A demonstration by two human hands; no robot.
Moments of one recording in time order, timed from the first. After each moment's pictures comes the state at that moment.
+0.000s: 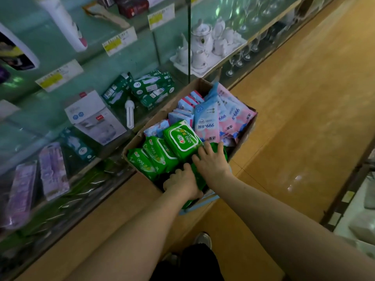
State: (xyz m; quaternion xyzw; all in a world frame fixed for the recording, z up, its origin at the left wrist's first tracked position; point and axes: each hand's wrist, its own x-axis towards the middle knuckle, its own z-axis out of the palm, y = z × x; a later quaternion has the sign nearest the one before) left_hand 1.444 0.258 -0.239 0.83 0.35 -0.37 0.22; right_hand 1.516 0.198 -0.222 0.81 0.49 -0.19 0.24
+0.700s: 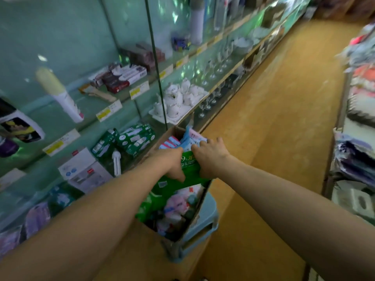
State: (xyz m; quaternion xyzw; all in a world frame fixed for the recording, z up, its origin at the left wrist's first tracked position) left_hand 1.521 0.299 -0.069 0.95 0.13 -0.29 0.07; right_hand 1.576 0.180 -0.070 0.88 0.42 -0.11 0.20
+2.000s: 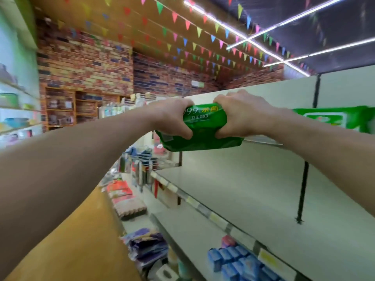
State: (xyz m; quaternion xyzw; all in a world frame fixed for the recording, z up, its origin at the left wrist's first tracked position) left_hand 1.536 -0.162 0.384 0.78 -0.58 0.17 0.16; right_hand 1.390 -0.276 0.384 0.91 -0.21 0.26 0.23
